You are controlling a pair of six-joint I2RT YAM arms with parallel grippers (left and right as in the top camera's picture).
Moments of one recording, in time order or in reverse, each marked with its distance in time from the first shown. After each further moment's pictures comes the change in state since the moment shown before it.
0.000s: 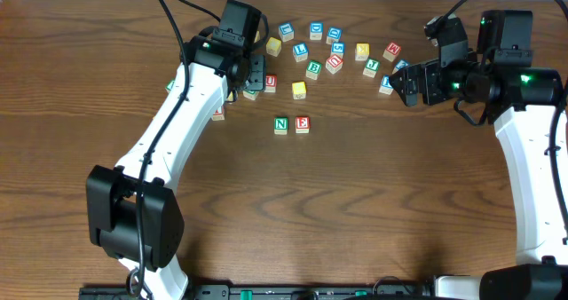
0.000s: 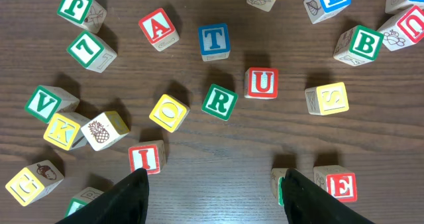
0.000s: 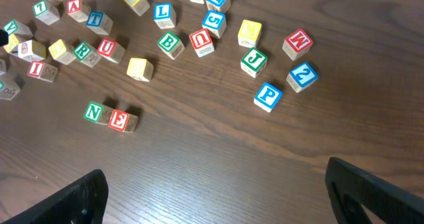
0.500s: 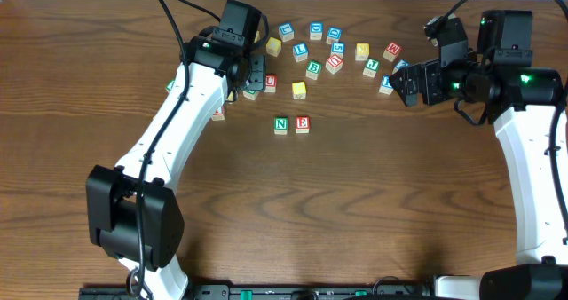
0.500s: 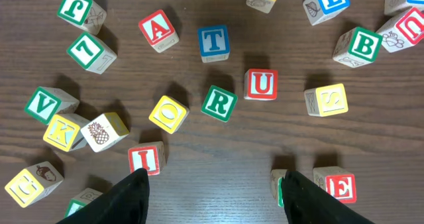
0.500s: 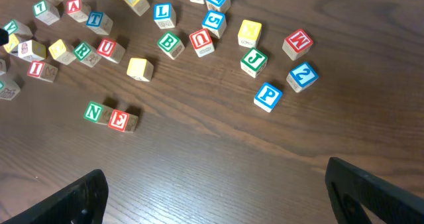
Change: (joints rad) left arm 0.000 0.000 0.000 0.008 0.000 -0.003; right arm 0.000 0.000 0.000 0.000 0.000 0.000
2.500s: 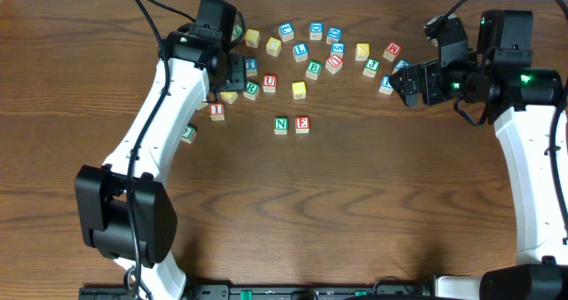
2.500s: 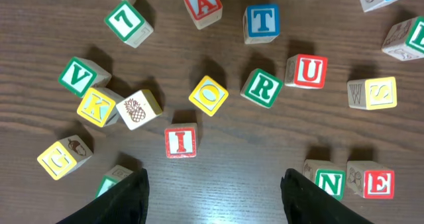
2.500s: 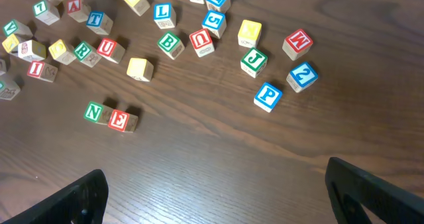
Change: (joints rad) left arm 0.090 0.000 0.000 -0.080 0.026 0.014; right arm 0.000 0.000 0.000 0.000 0.000 0.000
